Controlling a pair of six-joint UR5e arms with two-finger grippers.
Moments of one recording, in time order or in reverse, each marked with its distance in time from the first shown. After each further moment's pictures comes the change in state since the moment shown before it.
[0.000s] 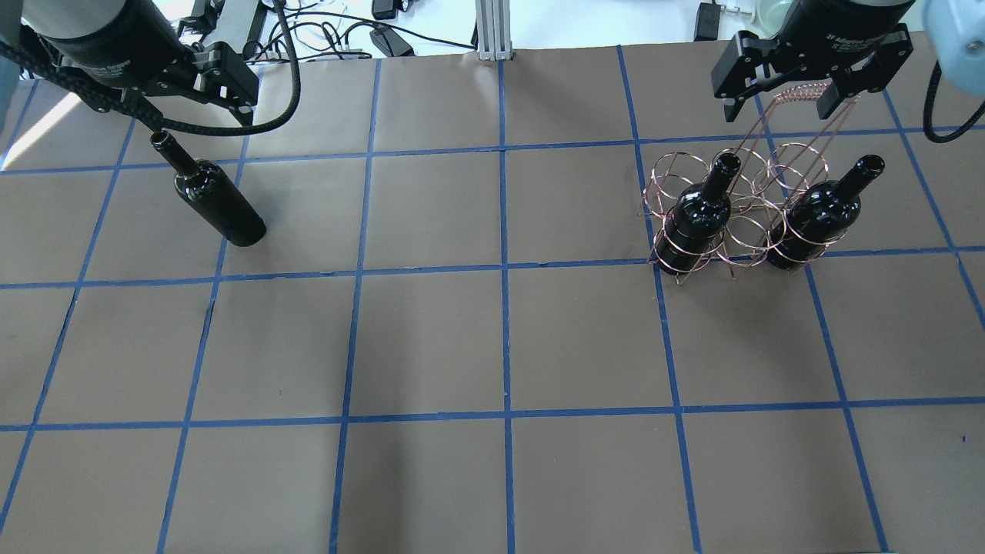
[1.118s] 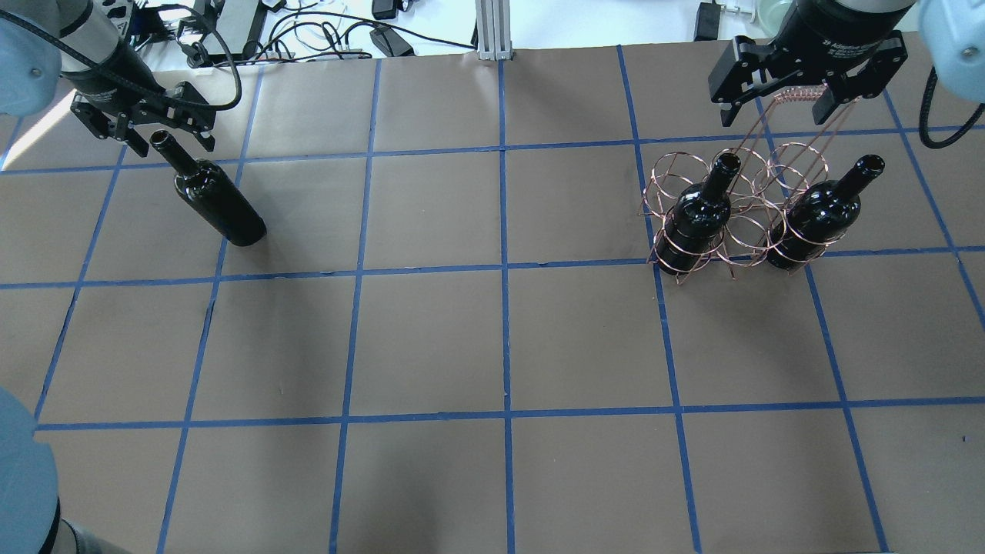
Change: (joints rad) left arm 0.193 -0.306 0.057 0.075 -0.038 0.177; right arm -0.001 -0.001 0.011 -0.001 0.013 0.000
